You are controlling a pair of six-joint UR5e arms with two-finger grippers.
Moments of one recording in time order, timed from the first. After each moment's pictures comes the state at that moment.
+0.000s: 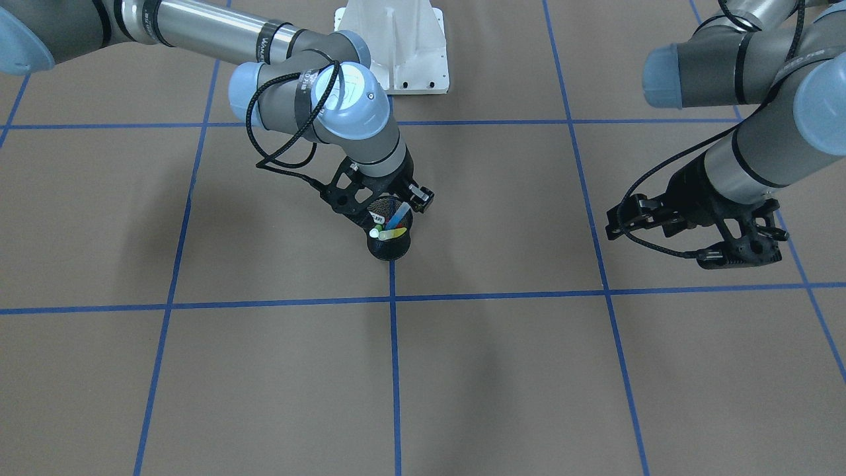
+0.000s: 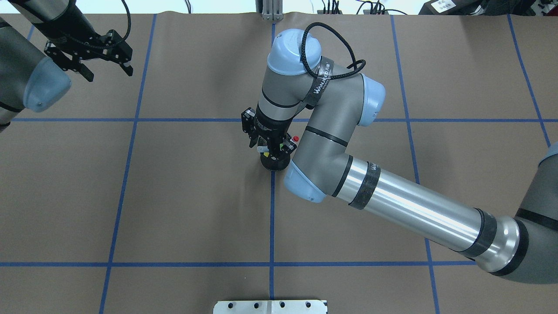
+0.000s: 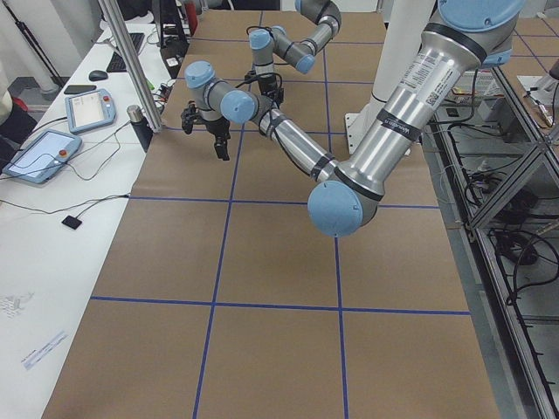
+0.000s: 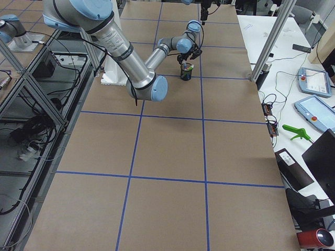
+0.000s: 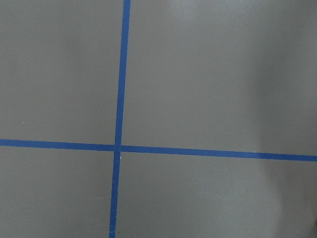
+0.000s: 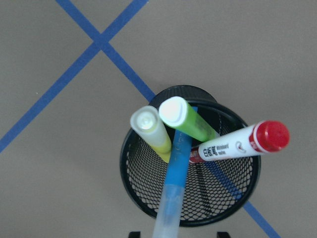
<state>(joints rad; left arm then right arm) -1.10 -2.13 -1.68 -1.40 -2.40 -0.74 0.61 -0.67 1.41 -1.47 2.20 1.90</state>
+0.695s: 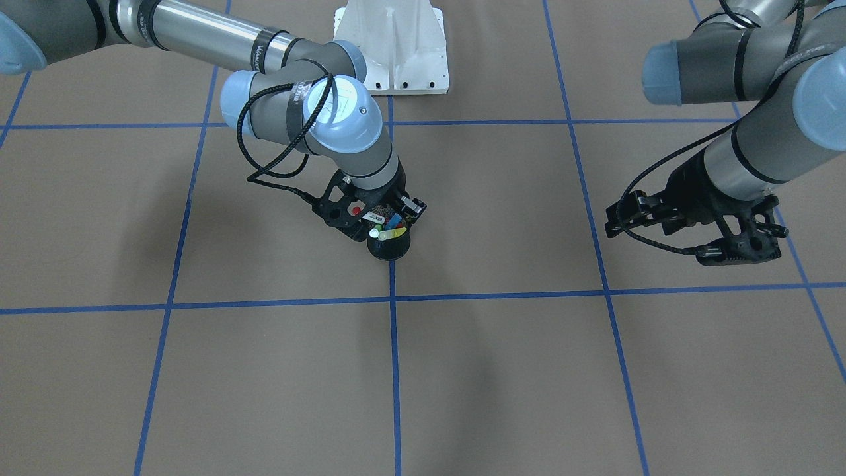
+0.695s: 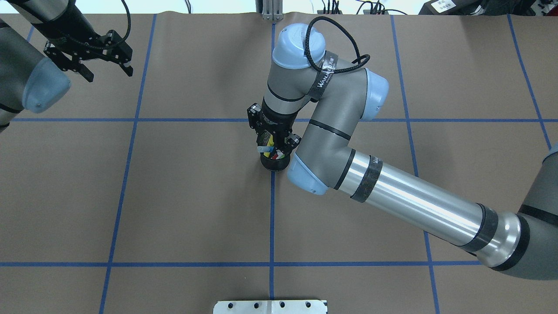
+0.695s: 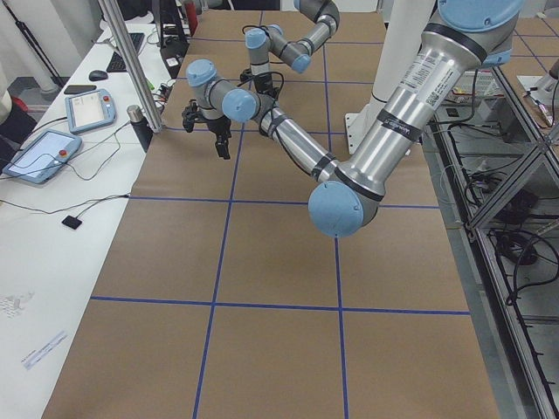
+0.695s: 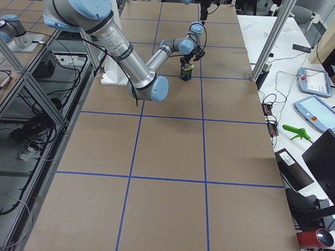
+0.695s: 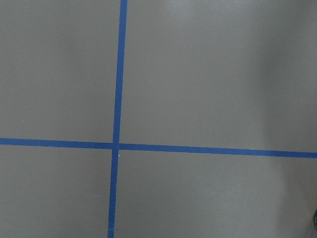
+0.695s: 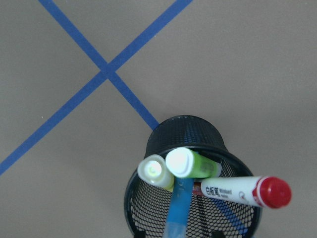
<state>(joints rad) -1.09 -2.12 -1.69 -1.40 -2.40 -0.74 0.63 -0.67 1.38 -1.47 2.20 1.85</state>
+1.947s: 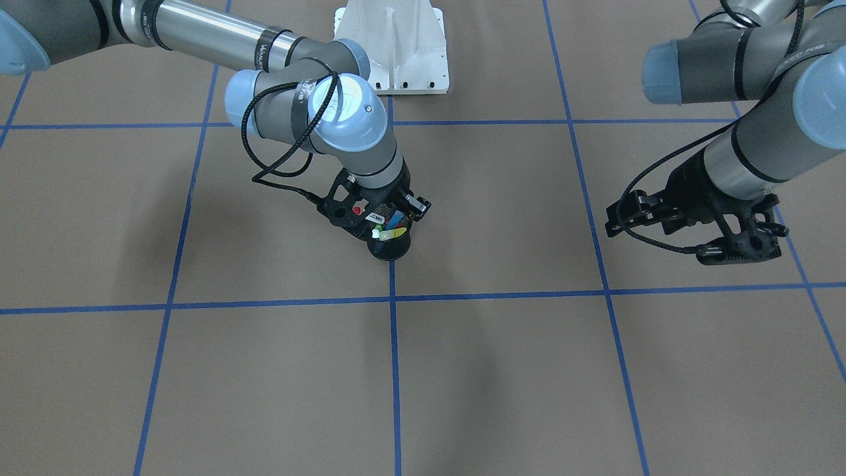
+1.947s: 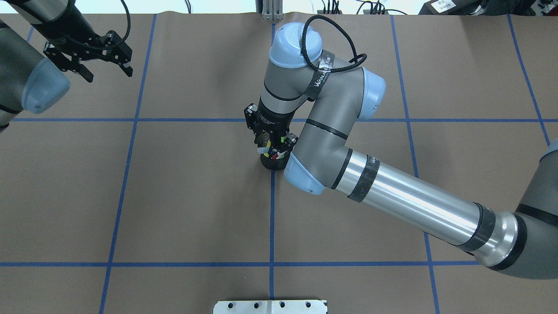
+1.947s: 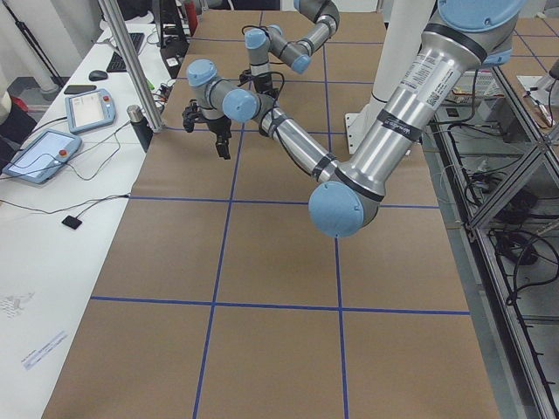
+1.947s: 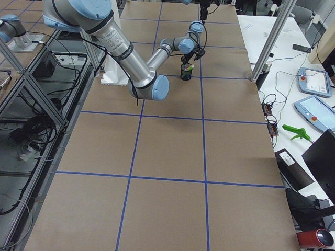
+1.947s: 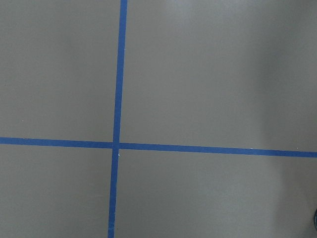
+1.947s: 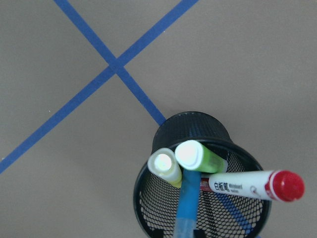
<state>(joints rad) -1.09 -2.12 -1.69 -1.40 -2.40 -0.74 0.63 -0.66 1.38 -1.47 2.20 1.85</state>
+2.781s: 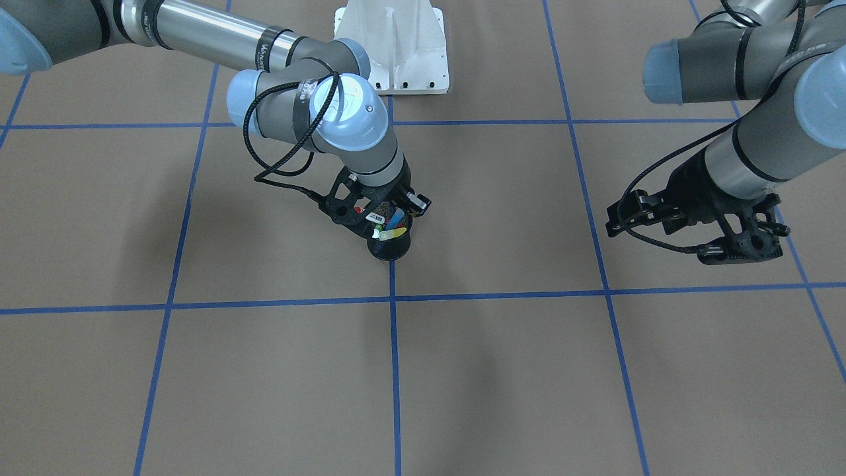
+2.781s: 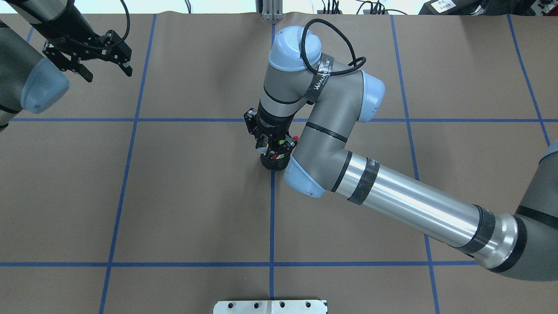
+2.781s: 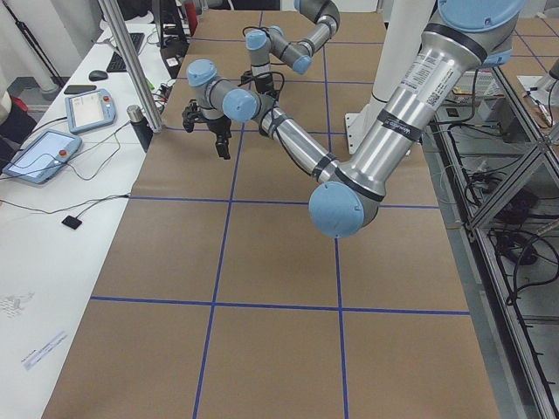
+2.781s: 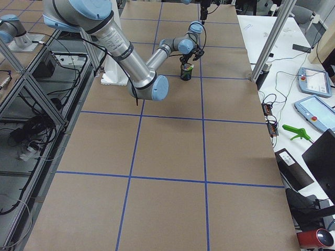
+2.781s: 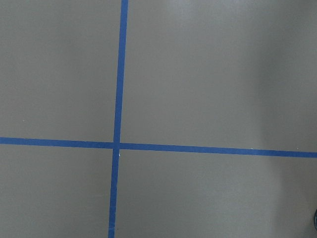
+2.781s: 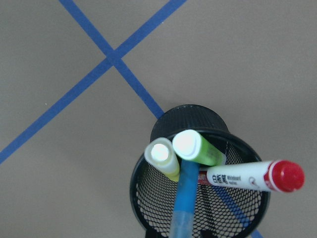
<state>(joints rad) -1.10 -2.12 -1.69 -1.40 -2.40 -0.74 0.62 -0.67 1.38 -1.47 2.20 1.85</state>
